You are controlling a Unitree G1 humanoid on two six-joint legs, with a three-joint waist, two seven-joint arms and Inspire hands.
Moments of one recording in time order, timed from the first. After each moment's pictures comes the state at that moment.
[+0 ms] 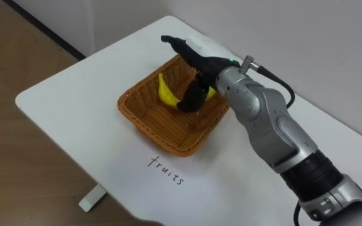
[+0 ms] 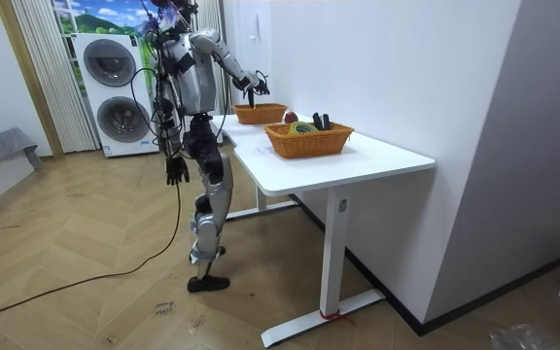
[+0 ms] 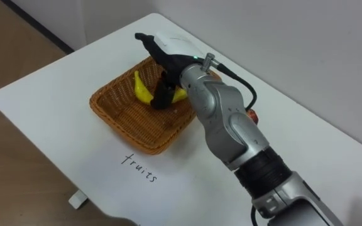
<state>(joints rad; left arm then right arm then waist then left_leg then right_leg) 0.19 0.24 0.14 1.01 0.28 0.23 0.22 -0.60 -0.26 0.49 0.17 -0.63 0.31 0.26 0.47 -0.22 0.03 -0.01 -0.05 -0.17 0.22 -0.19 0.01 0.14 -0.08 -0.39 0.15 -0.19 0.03</state>
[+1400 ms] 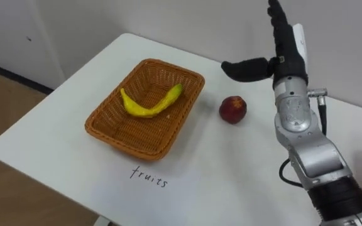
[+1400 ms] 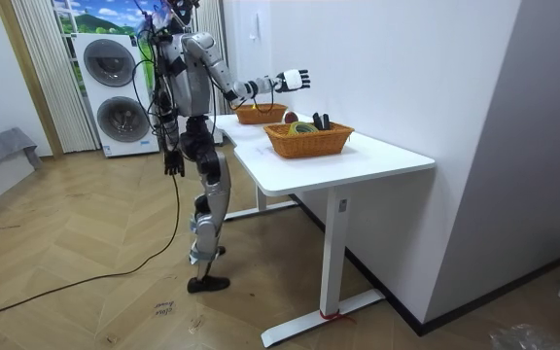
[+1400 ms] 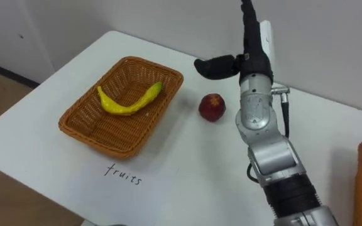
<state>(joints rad) 0.30 0.14 0.15 1.03 0.27 0.20 0.31 -0.38 -0.29 0.21 0.19 0.03 0.15 -0.37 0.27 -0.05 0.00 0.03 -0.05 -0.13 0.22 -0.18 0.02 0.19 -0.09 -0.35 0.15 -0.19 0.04</state>
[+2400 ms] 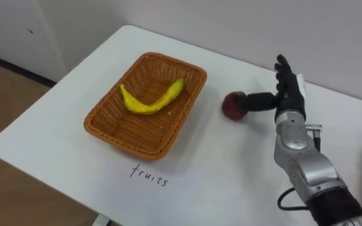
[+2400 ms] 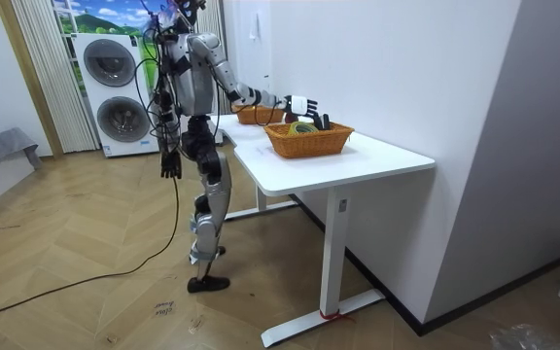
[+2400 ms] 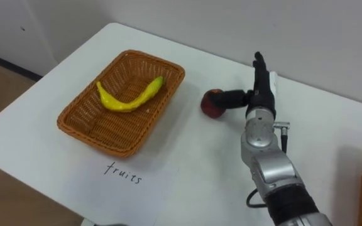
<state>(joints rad) 0.34 0.14 0.11 1.02 0.25 0.20 0.30 -0.37 -0.28 0.22 0.47 0.24 0.12 -0.44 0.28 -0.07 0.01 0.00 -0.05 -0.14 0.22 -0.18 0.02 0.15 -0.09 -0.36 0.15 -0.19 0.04</state>
